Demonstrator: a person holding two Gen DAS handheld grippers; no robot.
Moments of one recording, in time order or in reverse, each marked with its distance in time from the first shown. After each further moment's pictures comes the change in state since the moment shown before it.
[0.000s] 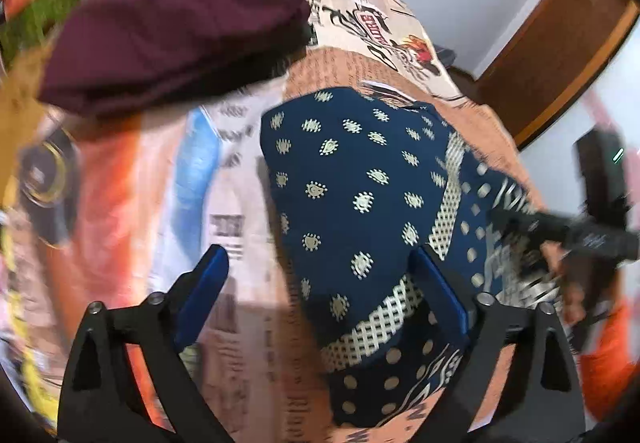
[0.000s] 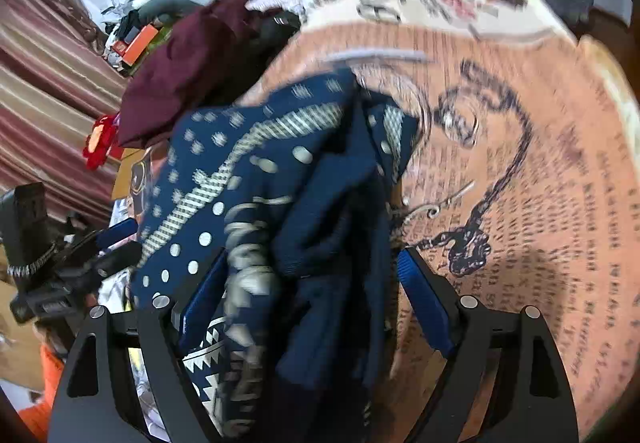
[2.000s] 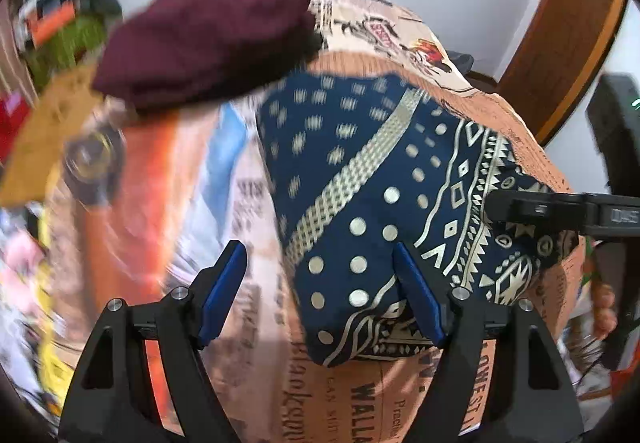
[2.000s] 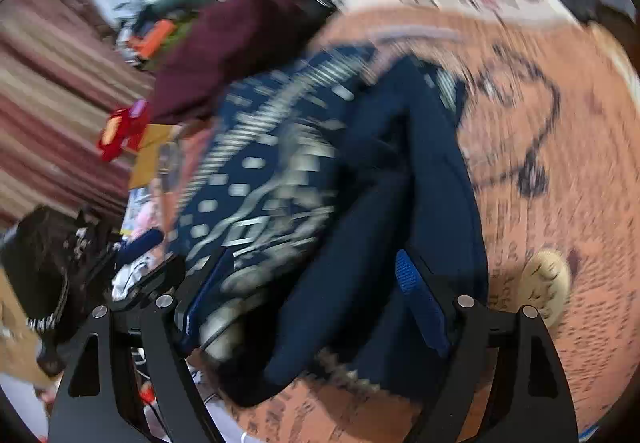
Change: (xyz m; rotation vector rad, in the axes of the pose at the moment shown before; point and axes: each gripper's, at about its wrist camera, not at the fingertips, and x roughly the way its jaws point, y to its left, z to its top) left arm -0.028 -0.021 -0.066 0.049 -0.105 0.159; right arm 0.005 0.048 -0.037 0.031 -0.003 0.005
